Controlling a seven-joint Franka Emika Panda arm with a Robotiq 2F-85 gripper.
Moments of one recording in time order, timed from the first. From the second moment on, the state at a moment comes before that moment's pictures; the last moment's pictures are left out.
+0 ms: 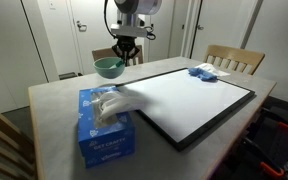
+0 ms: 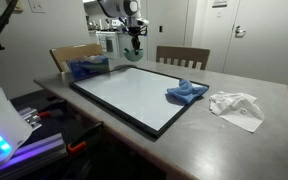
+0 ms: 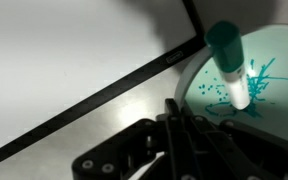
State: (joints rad) arm 0.30 0.76 -0.08 -1.44 0.08 2.32 0.75
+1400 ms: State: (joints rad) arm 0.24 0.71 -0.19 -1.59 0.04 2.36 0.98
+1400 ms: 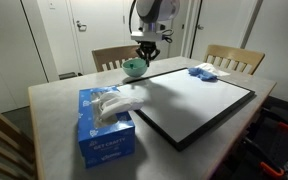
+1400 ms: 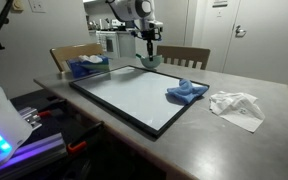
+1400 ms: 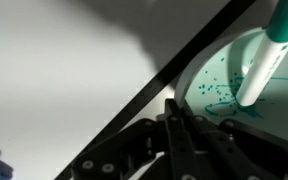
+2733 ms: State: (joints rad) arm 0.12 0.72 -0.34 -1.75 0.03 2.56 1.79
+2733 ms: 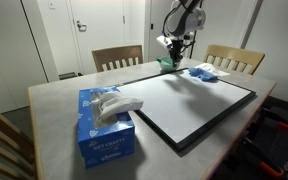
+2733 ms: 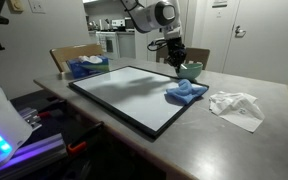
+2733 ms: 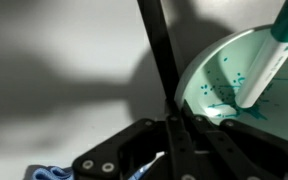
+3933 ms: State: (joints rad) arm -0.16 0.80 -0.32 -1.61 0.13 2.56 1.80
